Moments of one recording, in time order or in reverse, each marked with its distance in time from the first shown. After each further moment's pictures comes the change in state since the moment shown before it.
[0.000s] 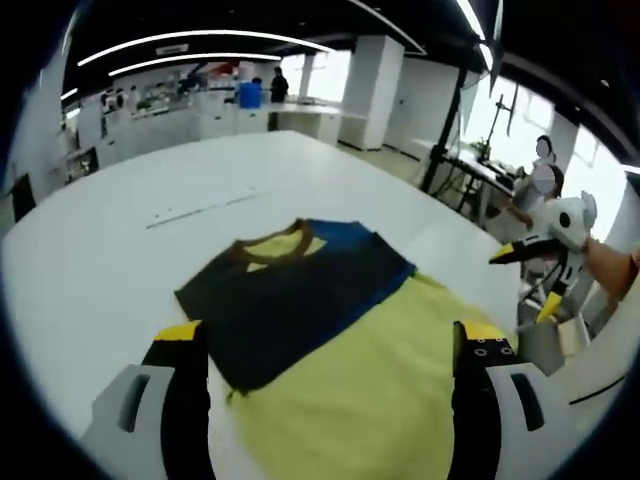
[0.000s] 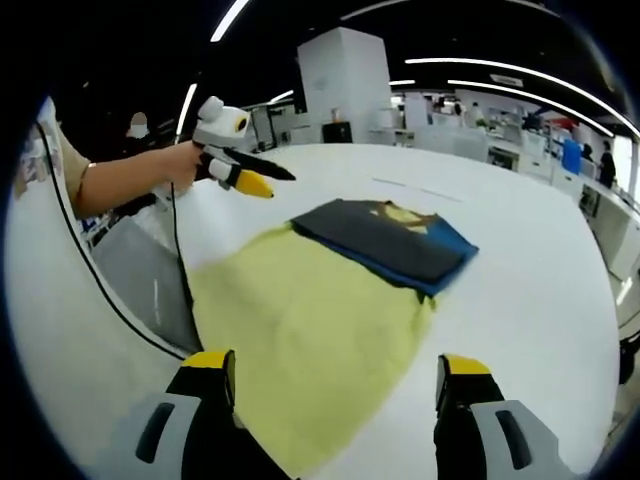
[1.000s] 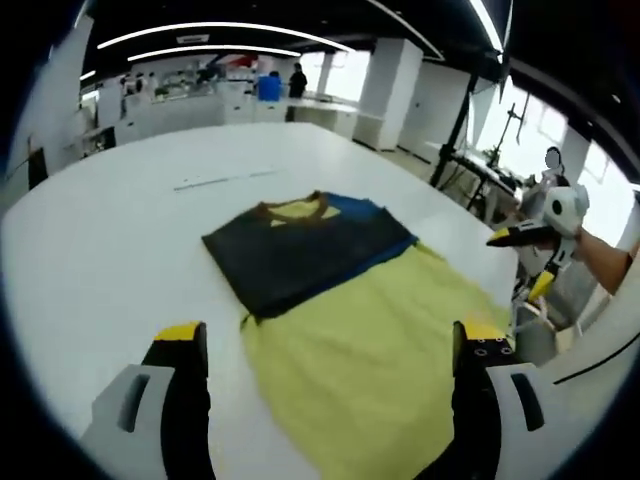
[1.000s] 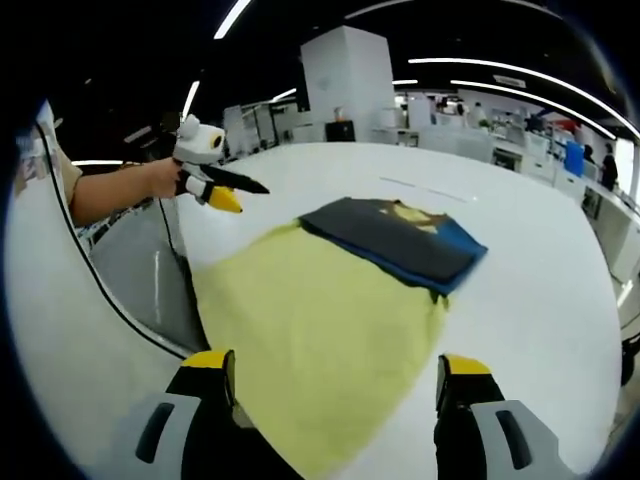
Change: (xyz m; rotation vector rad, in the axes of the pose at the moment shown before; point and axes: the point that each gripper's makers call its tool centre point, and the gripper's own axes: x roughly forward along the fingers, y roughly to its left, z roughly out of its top) left arm -0.046 0.006 -0.057 -0.073 0.008 0.040; right arm 0.004 0.016 -0.003 -0.009 0.006 0.001
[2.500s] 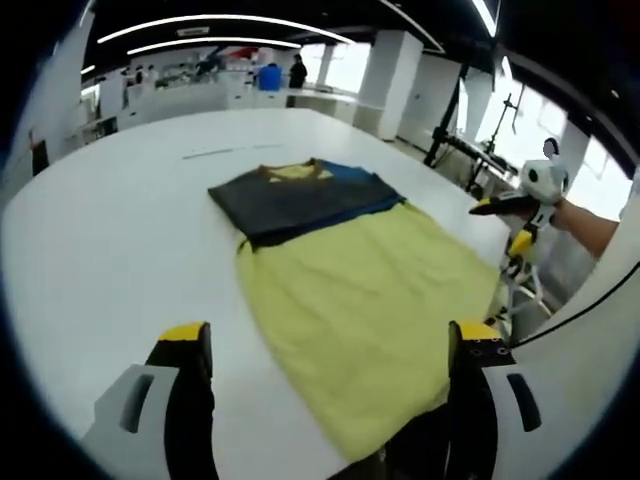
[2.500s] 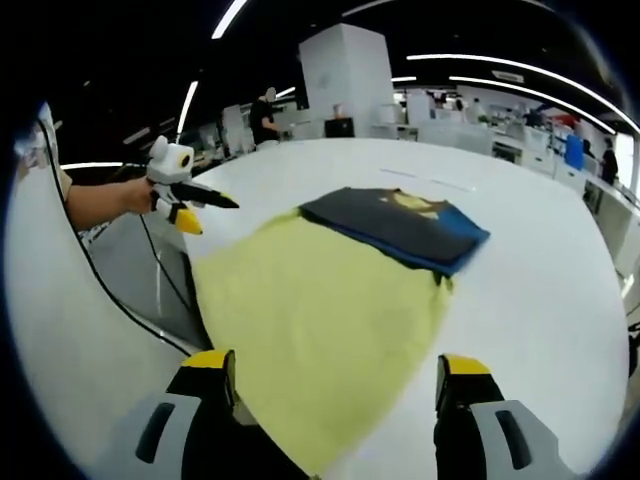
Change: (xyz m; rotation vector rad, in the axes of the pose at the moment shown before) left arm -0.034 -0.015 -0.061 0.000 0.039 -0.005; right arm 0.006 -0.002 -0.020 0.014 0.008 0.010
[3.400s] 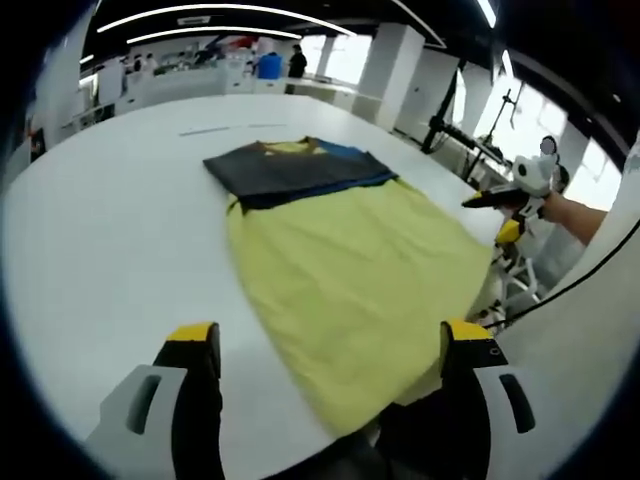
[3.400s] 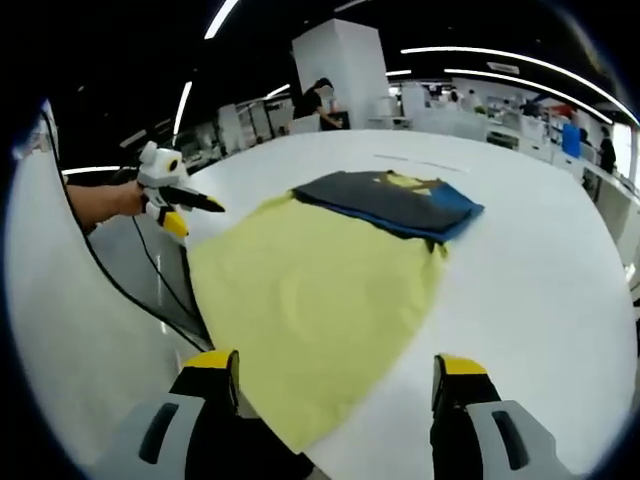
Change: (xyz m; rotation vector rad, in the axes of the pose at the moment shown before) left arm -0.001 -0.010 -0.039 -0.019 0.046 -0.022; right arm 0.000 -0.010 -0.036 0.032 0.025 0.000
